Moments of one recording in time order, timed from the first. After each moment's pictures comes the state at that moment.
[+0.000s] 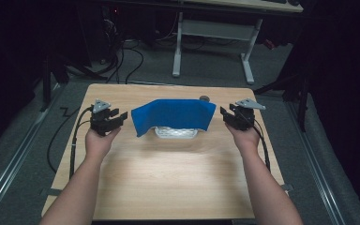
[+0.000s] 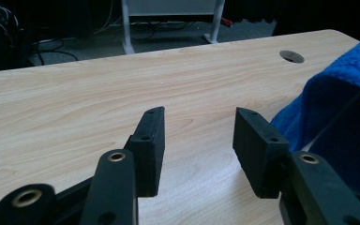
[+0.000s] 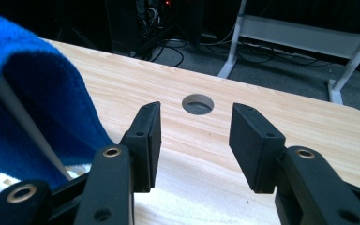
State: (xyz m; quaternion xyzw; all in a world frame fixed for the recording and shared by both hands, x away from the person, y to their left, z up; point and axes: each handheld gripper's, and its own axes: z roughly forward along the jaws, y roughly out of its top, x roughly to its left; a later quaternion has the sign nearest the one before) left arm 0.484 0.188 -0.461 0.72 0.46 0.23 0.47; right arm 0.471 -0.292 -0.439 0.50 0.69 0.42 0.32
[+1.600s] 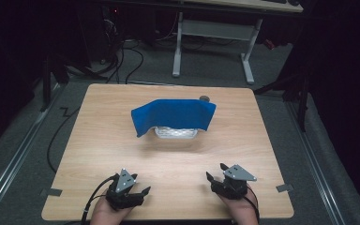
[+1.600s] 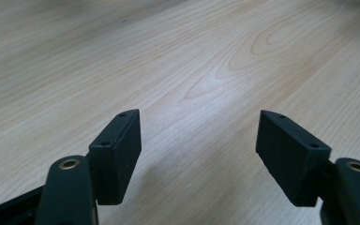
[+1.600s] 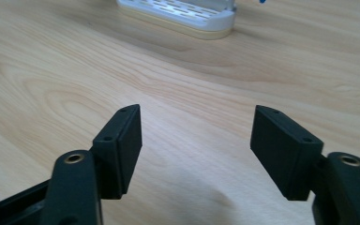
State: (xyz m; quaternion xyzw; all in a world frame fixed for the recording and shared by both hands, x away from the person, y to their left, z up) left arm 0.289 0.130 -0.527 0.83 0.36 0.14 0.41; right arm 0.288 -0.246 -0.515 0.45 0.76 0.39 0.27
